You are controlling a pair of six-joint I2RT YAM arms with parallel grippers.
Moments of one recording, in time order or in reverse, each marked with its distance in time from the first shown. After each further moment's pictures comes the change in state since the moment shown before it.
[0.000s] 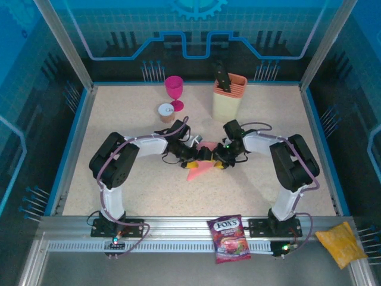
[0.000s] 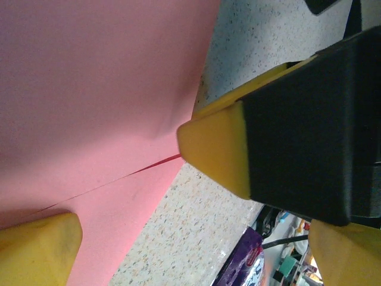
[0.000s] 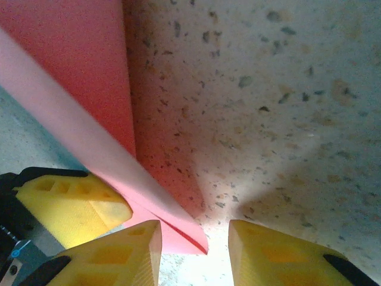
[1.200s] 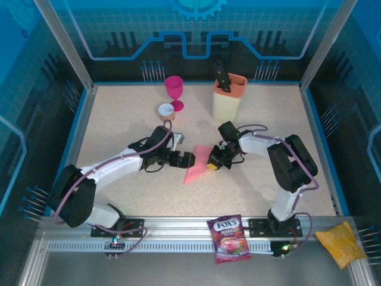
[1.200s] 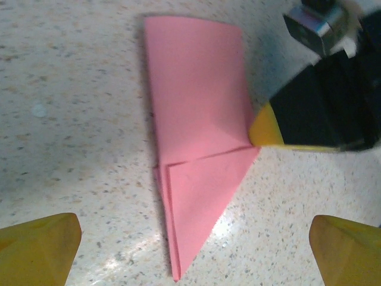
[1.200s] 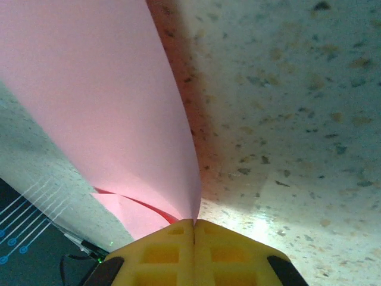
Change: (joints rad) left arm -0.041 -0.502 -0.261 -0.097 -0.508 0.204; right arm 0.051 -0.003 0.021 -0.037 -0.011 0.097
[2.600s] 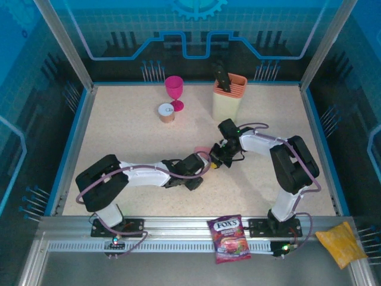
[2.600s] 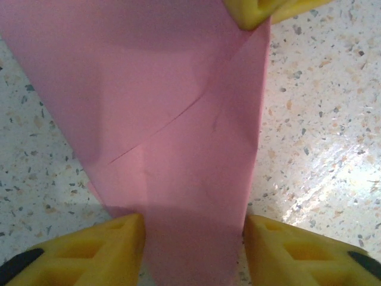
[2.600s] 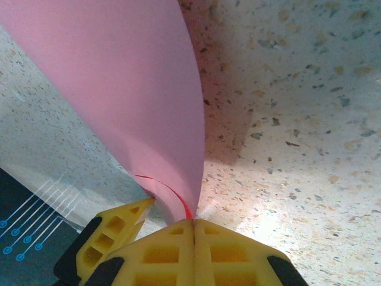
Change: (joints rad) left arm -0.351 0.258 -0.010 0.123 -0.424 0.214; right arm 0.001 -0.019 0.038 -0.076 -0.011 0.037
